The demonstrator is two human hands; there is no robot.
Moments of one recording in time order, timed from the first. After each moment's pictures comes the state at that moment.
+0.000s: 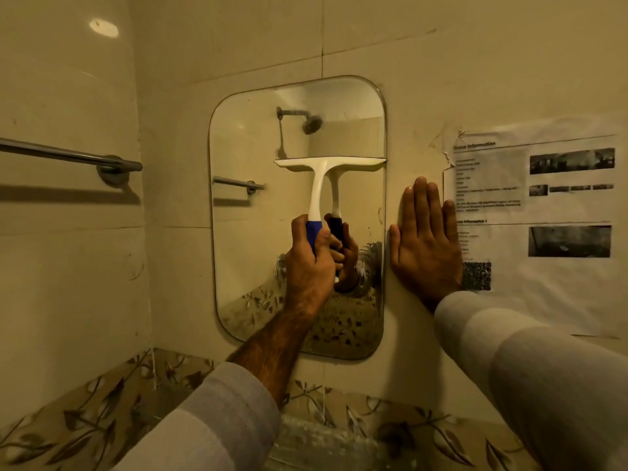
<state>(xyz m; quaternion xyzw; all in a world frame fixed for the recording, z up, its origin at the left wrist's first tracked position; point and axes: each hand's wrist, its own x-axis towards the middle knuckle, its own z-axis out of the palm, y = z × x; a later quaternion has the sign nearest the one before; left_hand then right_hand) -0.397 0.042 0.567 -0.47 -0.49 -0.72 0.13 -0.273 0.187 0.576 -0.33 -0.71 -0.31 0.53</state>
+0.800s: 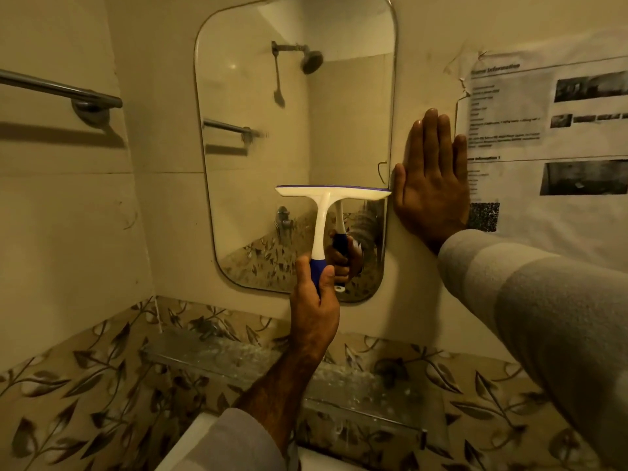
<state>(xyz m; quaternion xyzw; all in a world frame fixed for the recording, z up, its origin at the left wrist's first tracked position) -0.385 0.035 0.428 -0.45 -0.53 -0.70 0.12 -0.273 0.188 0.575 -0.32 -0.70 -0.33 0.55</state>
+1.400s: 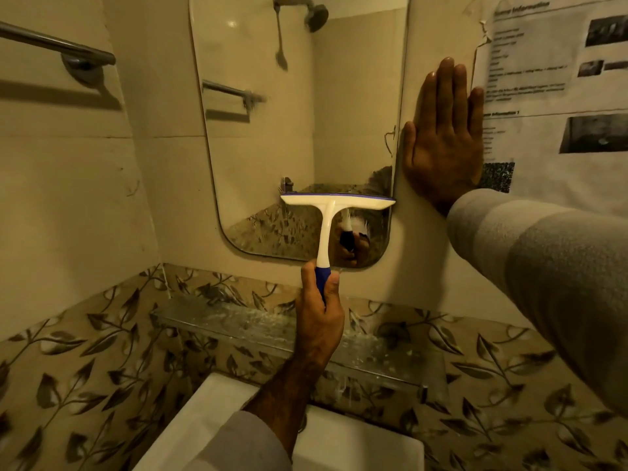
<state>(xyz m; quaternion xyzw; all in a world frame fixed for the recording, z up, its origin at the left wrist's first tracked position) -0.374 0.014 0.370 -0.42 -0.59 -0.68 0.08 -0.274 0.187 0.577 -0.32 -0.69 -0.34 0.55</state>
